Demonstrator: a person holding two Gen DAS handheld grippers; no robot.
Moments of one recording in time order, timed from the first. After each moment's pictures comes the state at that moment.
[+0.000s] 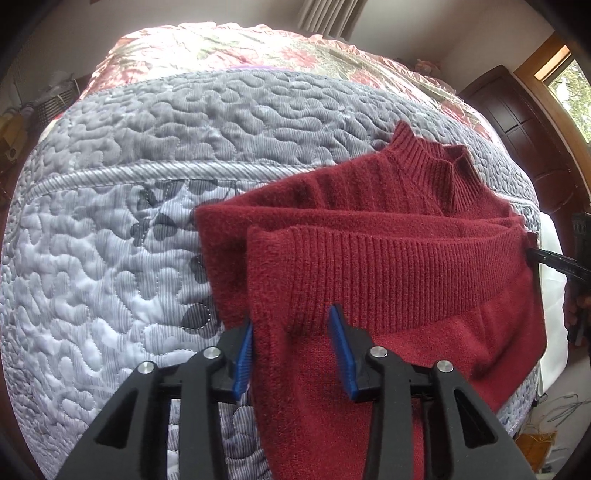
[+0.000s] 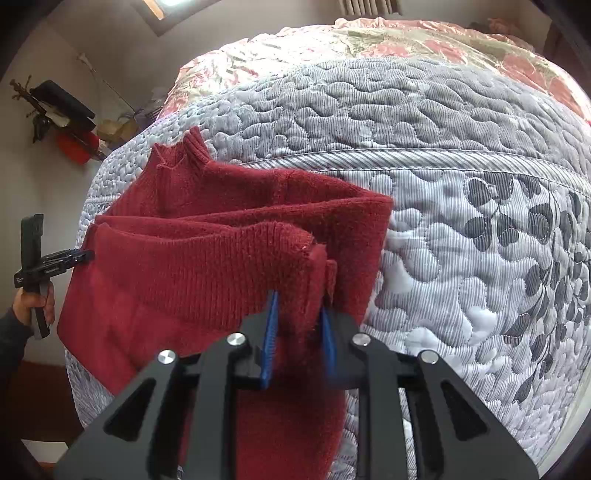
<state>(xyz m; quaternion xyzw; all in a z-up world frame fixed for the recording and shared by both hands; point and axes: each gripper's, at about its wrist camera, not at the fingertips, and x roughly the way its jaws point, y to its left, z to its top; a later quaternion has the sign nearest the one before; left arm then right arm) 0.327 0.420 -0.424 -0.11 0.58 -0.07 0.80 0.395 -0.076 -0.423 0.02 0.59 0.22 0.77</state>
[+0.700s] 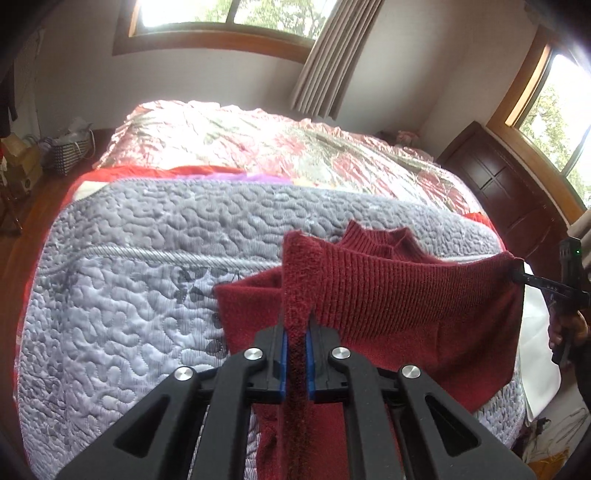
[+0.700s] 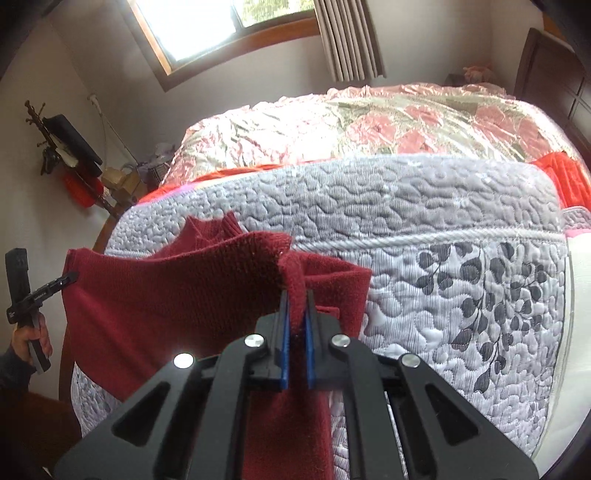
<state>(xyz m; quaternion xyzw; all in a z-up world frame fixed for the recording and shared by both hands) 0.268 0.432 -0.306 -0.13 0.43 -0.06 0.89 0.360 -0.090 -0.320 0.05 0.48 0.20 0.85</state>
